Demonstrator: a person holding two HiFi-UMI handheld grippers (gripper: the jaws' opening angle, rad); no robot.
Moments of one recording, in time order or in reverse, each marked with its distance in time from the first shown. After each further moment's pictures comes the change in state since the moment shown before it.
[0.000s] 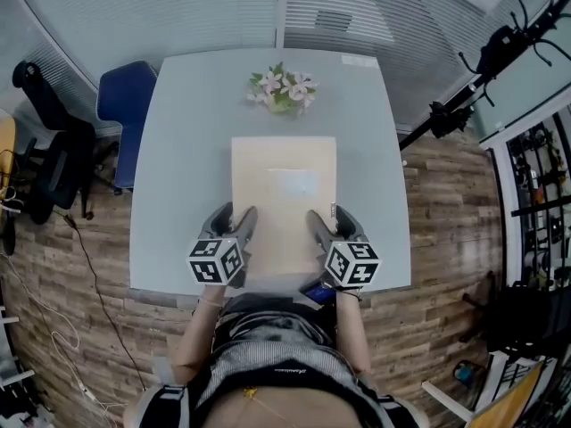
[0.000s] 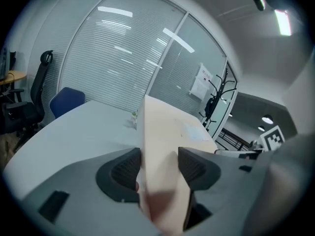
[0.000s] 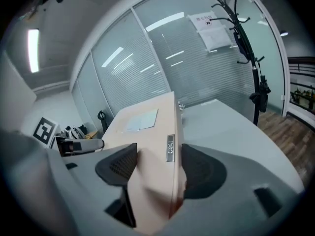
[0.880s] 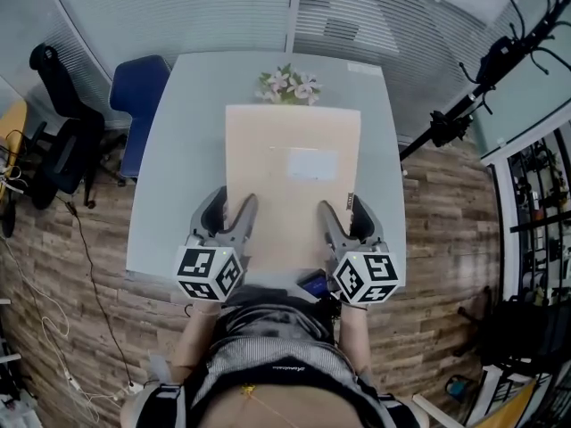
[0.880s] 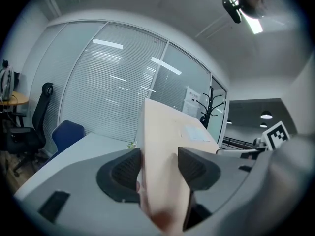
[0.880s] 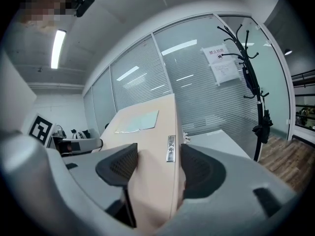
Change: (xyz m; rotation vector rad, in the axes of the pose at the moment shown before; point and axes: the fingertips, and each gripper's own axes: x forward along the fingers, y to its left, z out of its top) left arm -0.091 -0.069 0.082 0.119 -0.304 0.012; right arm -0.093 0.049 0.089 -0.140 -0.251 0.039
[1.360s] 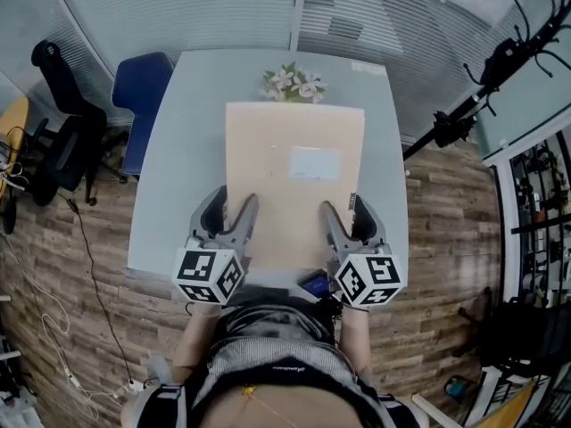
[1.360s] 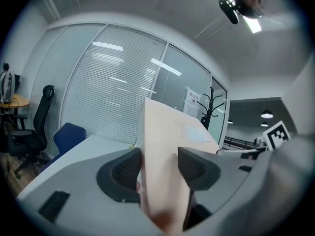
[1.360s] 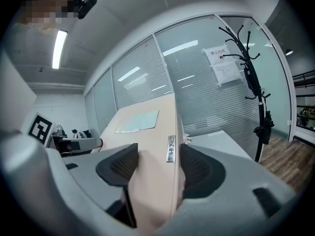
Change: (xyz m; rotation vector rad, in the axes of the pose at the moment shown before) left arm -0.005 0.005 0.006 0.012 -0.011 0.012; right arm 0.002 0.007 0.003 -0.006 -0.008 0.009
